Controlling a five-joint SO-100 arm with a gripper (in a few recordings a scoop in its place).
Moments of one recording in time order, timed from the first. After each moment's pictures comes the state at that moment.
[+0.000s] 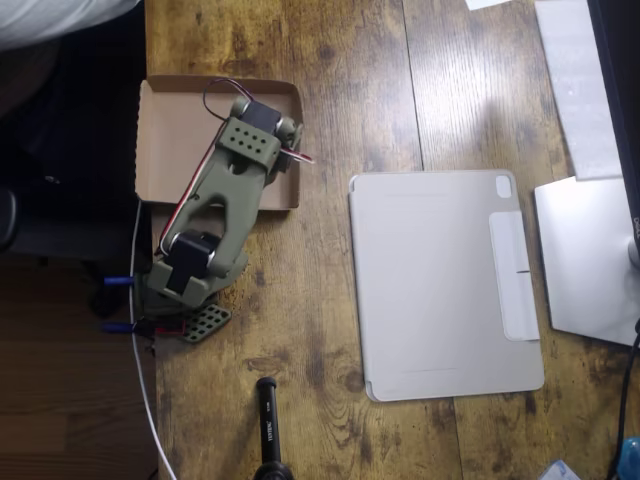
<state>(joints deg) -49.4 127.6 113.9 93.3 -0.2</state>
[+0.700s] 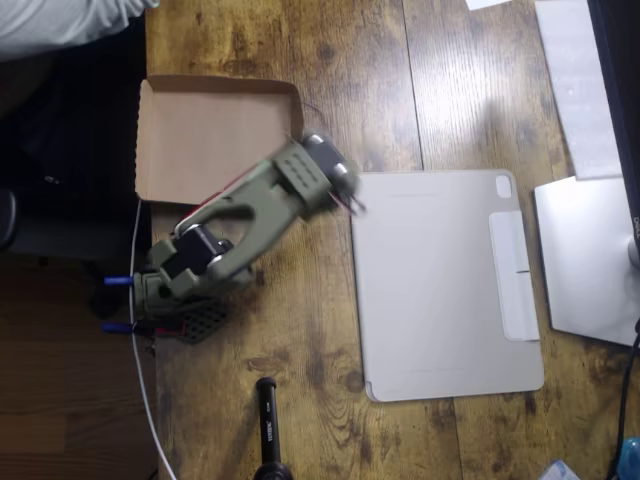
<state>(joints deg) -12.0 122.0 109.2 88.8 -4.1</state>
